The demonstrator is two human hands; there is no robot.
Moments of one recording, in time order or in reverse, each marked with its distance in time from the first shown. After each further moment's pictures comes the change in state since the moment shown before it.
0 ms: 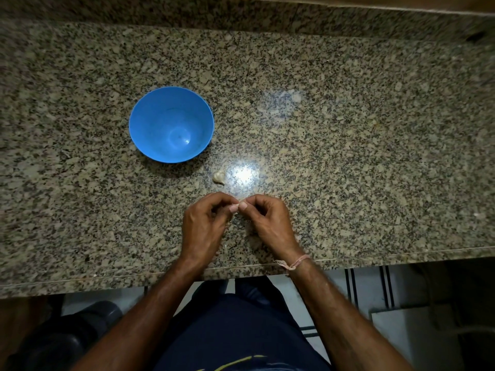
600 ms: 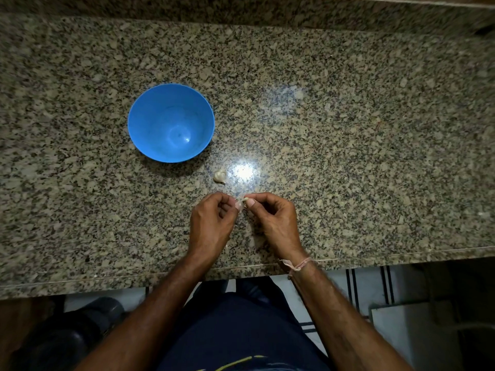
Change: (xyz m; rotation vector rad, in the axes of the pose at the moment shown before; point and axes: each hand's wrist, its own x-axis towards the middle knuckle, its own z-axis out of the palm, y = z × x) left_hand 0.009 -0.007 0.014 0.152 0.015 -0.134; right_hand -0.002 -0.002 -0.003 0.226 0.083 0.045
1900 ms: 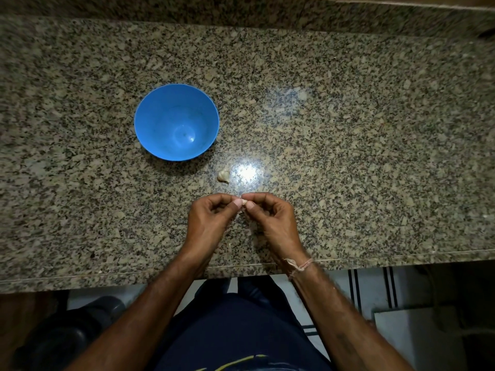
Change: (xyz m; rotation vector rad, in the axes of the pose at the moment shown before) left_hand -0.010 0.016 -0.022 -0.503 -0.148 -0.149; right_hand -0.010 -0.009 0.006 0.158 -0.108 0.032
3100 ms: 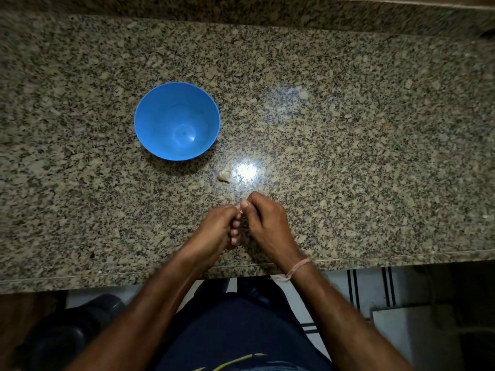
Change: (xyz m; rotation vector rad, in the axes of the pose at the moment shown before) left_hand 0.008 -0.014 0.004 -0.120 -0.230 -0.323; right_hand 0.008 0.009 0.008 -0.797 -0.034 -0.266
